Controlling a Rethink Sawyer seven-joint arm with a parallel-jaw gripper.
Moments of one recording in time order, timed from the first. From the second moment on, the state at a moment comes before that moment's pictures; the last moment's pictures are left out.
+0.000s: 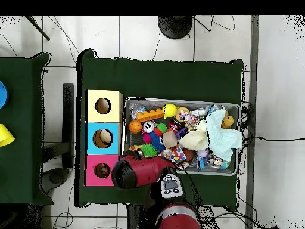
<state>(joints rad) -0.11 -0.52 0.01 1.91 -0.29 0.06 1.54</state>
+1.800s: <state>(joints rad) -0.07 -0.44 -0.05 1.89 -0.29 -0.05 1.54</state>
